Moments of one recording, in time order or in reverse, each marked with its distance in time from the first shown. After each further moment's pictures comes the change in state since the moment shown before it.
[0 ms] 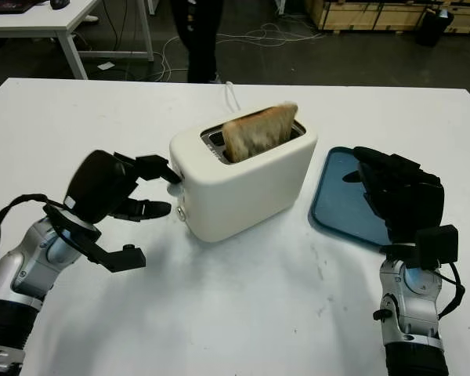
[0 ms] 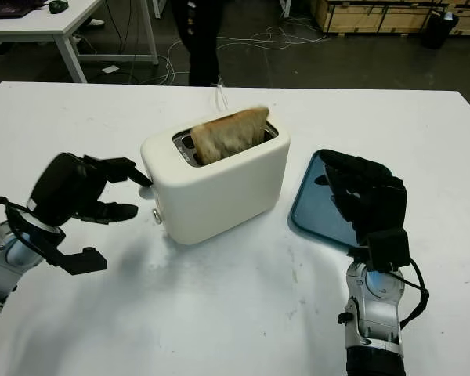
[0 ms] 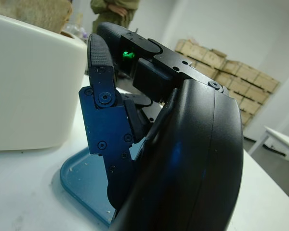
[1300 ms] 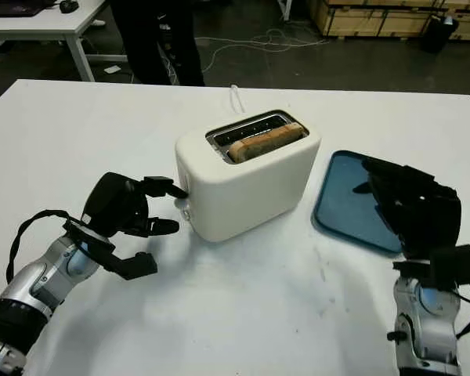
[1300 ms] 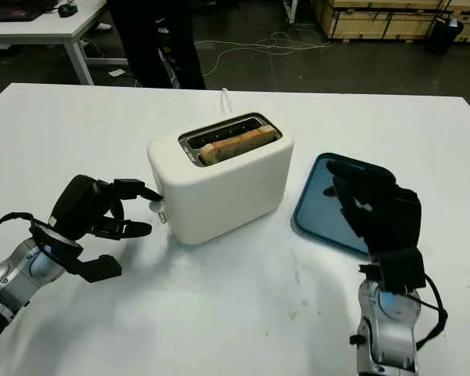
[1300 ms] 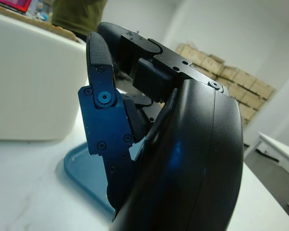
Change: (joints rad) left arm -0.021 0.063 -0.214 0.003 -0.081 0.255 0.159; right arm 0.148 -0.017 0.004 -0.149 -0.001 0.047 0.001
